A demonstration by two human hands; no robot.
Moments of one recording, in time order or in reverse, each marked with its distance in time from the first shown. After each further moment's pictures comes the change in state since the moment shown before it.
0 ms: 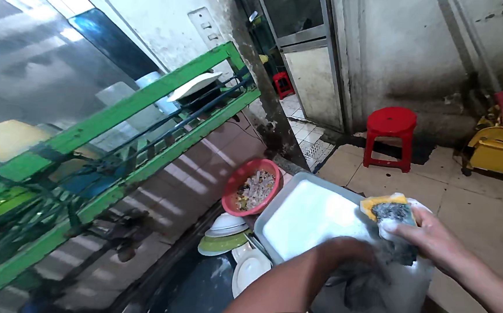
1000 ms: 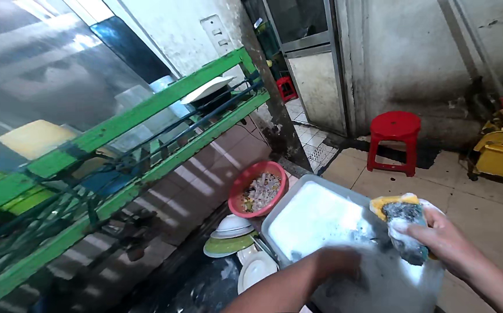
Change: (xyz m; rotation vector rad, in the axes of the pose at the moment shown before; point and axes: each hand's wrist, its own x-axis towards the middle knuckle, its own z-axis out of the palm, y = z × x) left_hand -0.030 -0.034 0.021 0.105 0.051 -0.038; right_hand -0.004 -0.001 0.006 0.065 0.060 -0.011
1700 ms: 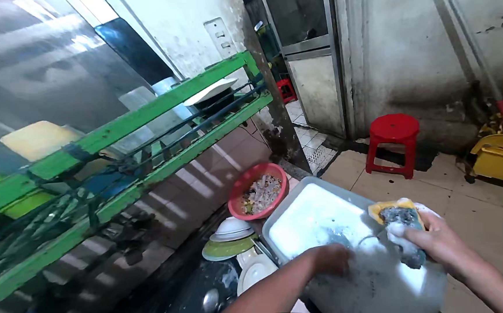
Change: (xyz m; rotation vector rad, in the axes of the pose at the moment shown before) left_hand -0.013 -0.028 -0.005 -0.182 0.033 0.073; right_hand 0.005 -0.002 0.001 -0.128 -0.038 0.027
